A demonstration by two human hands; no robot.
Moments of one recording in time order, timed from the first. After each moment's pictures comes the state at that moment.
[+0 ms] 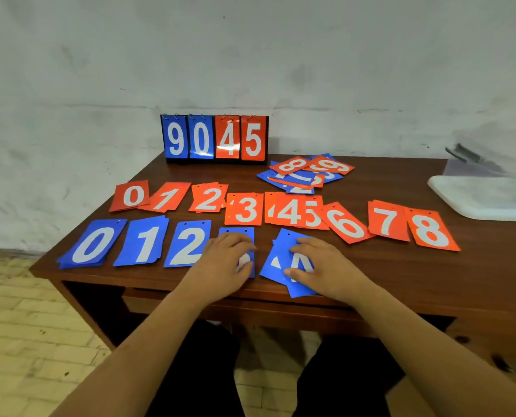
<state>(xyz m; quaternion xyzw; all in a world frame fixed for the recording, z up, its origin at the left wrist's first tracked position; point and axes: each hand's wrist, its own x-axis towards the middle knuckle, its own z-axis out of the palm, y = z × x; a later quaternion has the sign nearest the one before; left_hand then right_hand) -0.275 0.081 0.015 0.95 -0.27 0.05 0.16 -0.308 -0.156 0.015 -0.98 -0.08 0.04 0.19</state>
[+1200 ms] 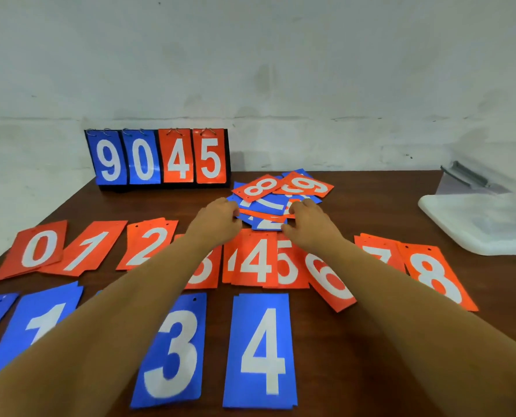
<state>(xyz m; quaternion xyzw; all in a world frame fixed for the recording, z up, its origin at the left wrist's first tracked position) -0.041 -0.033 0.040 0.96 -0.20 0.05 0.16 -0.104 -0.232 0.037 -0.99 0.04 -0.06 0.14</state>
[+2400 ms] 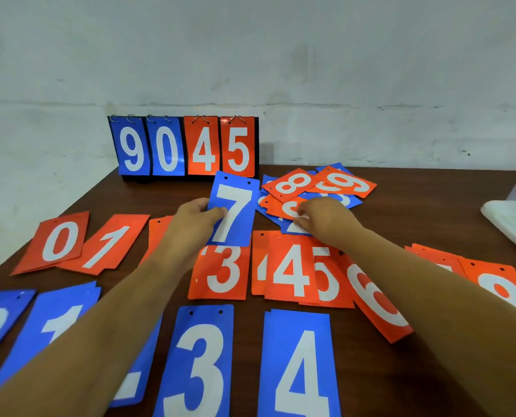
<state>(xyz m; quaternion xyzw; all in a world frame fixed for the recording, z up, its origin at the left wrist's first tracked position) -0.067 0.030 0.056 0.78 0.06 -0.04 0.62 -0.032 -0.215 0.029 -1.00 -0.06 0.00 0.02</state>
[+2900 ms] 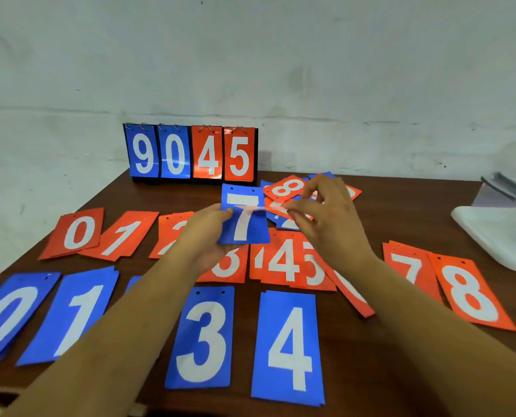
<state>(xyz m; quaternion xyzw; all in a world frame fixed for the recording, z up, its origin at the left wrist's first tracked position) -0.117 0.018 0.076 0.62 0.10 -0.11 0.77 -0.144 -0.190 0.068 -0.88 -0.18 -0.41 0.15</state>
